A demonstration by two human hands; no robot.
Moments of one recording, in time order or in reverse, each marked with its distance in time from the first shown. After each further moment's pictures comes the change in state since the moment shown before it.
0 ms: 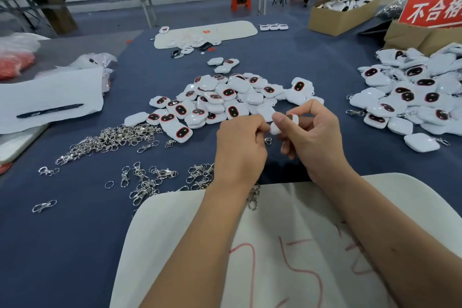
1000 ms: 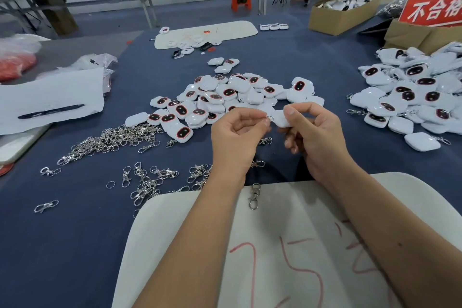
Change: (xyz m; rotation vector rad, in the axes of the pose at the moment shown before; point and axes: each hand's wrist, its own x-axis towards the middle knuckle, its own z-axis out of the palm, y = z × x) left_hand 0.004 -0.002 0.004 -0.814 0.097 -0.393; right_hand 0.007 0.001 -0.004 0.179 -0.030 0.110
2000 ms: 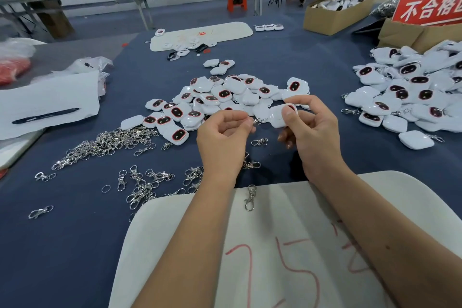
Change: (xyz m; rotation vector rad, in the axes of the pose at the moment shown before) left_hand 0.005 -0.001 -0.006 0.164 0.163 0.024; right_hand -0.003 0.001 0.002 -0.149 0.090 -0.147
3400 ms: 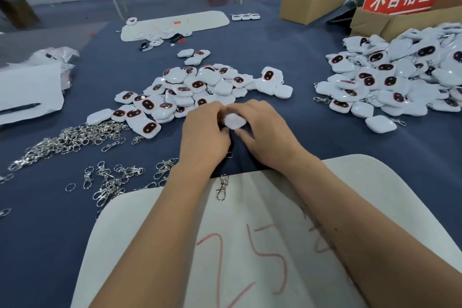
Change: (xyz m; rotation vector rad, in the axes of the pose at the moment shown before) left_hand 0.015 -0.003 0.007 0.889 -0.295 0.243; right_hand 0.006 0.006 0.002 -1.023 -0.423 -0.335
